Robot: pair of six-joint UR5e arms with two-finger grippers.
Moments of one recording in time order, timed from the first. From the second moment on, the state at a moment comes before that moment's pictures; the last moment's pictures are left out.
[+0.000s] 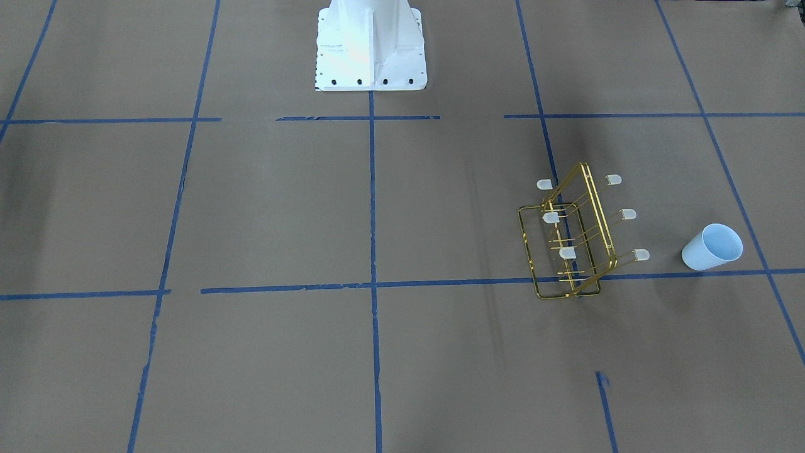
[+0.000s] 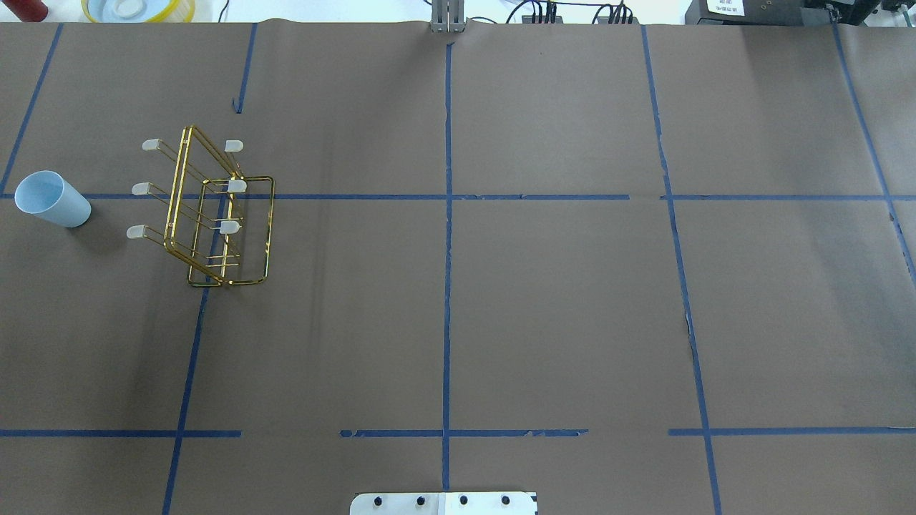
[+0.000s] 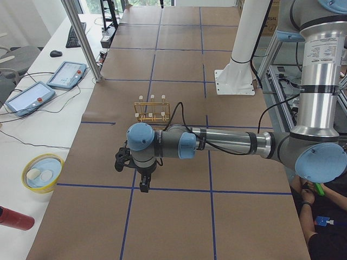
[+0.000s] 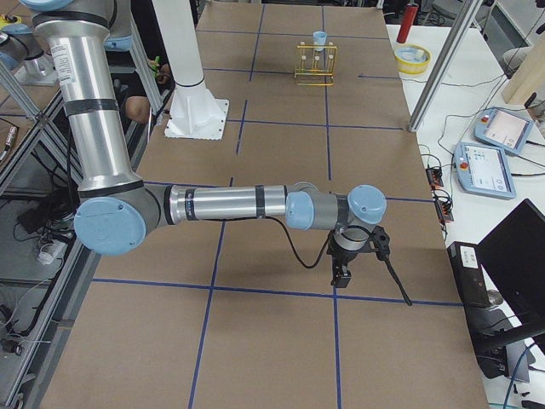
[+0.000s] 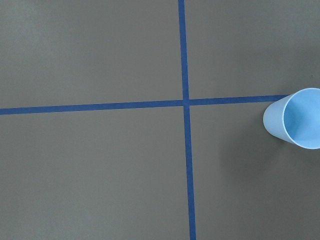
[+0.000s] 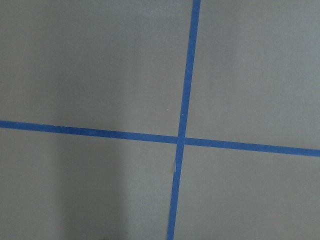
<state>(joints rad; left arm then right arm) -1.60 -1.56 -1.65 -1.54 -2.36 0.04 1.49 -1.39 1.46 -1.67 2.30 -0.04</state>
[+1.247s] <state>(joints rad) -1.52 -1.61 -1.76 -1.61 -2.34 -0.13 1.49 -1.39 1.46 -1.67 2.30 -0.04</state>
